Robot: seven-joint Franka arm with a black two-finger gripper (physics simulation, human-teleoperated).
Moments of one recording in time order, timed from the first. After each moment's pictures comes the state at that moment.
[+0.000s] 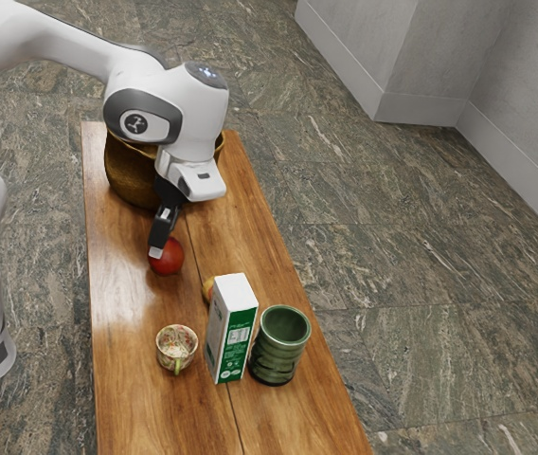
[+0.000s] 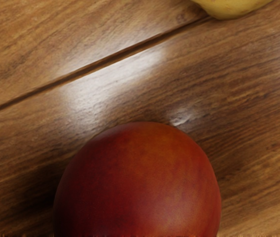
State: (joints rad) arm -0.17 -0.66 0.10 -2.59 0.07 1.84 0.28
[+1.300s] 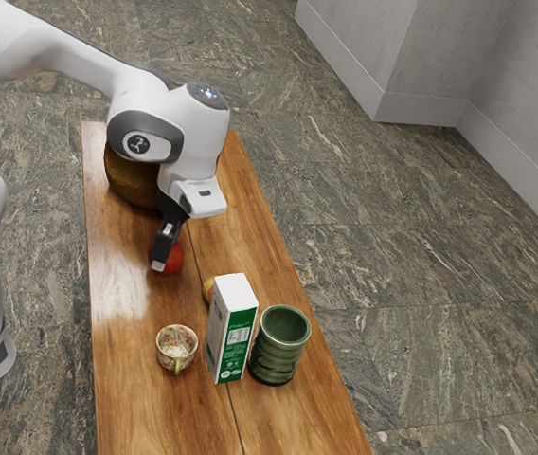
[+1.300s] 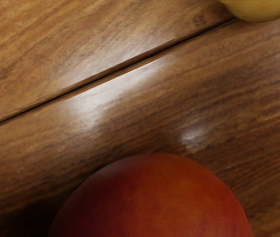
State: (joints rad) arm -0.18 -0.61 0.10 -2.64 0.09 1.94 0.28
